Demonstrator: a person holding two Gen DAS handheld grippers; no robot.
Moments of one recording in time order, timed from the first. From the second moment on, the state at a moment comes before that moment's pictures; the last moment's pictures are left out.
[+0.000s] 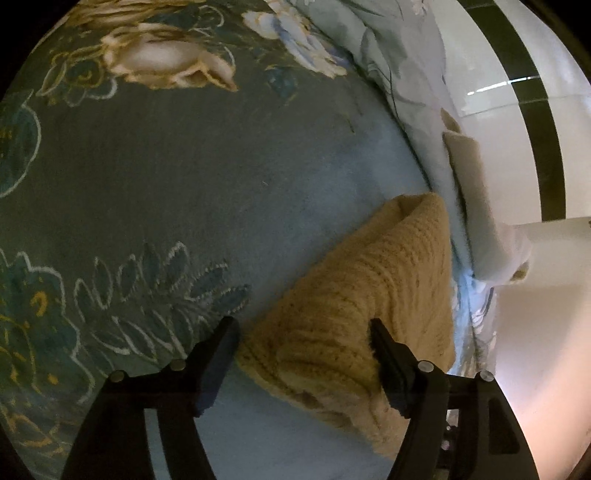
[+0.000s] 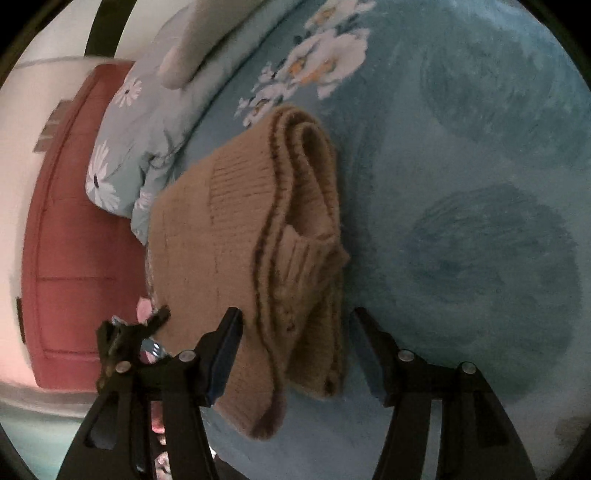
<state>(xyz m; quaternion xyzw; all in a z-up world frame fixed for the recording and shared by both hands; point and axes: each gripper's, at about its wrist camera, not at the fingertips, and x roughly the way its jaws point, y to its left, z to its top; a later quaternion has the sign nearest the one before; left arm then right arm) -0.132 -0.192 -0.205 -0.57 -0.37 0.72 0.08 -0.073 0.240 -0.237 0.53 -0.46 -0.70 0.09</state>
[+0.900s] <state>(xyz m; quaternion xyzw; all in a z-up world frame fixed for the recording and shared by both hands) -0.026 -0.139 -0.164 -0.56 -0.42 0.71 0.07 -0.061 0.278 -0.188 0.55 -0.45 -0.68 0.15</state>
